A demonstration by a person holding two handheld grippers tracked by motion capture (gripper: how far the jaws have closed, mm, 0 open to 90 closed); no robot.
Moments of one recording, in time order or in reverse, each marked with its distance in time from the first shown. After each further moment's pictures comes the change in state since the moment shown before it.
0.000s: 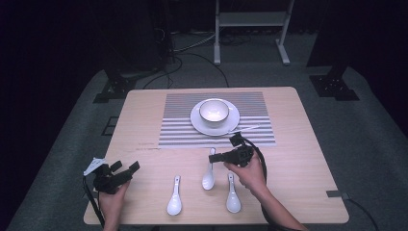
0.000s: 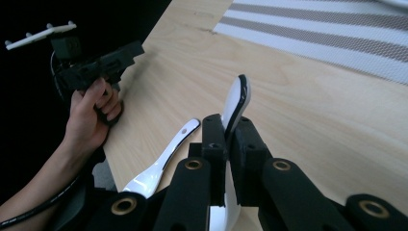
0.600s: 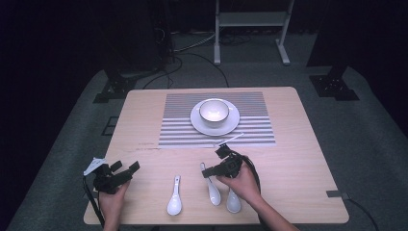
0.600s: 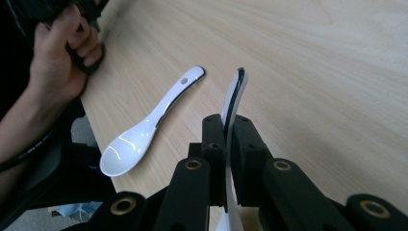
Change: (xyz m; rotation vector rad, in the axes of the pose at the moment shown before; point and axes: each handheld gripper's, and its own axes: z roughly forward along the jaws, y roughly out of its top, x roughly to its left) left arm 0.000 0.000 0.000 0.002 -0.002 -0.003; right arm 0.019 -0.018 0.033 0.176 -0.061 -0.077
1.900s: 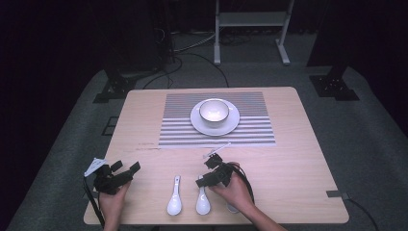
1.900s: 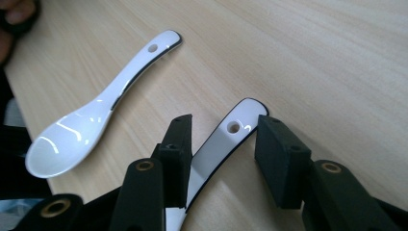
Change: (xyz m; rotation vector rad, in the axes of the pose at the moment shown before) left arm -0.003 -0.001 -0.001 -0.008 -0.005 0.026; right arm 0.012 -0.012 0.037 0.065 -0.165 -0.085
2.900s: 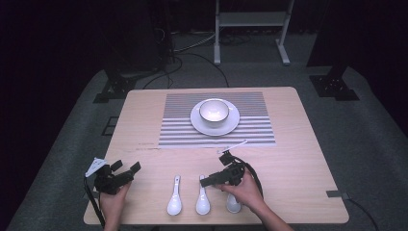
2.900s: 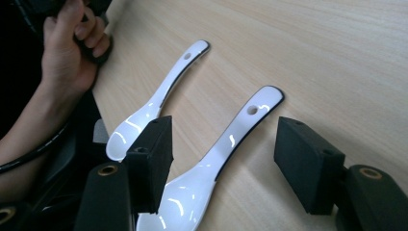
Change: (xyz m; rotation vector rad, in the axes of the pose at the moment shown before) left arm -0.002 0.000 0.000 -0.006 0.007 0.028; right arm -0.026 -0.014 -0.024 -0.052 0.242 0.150
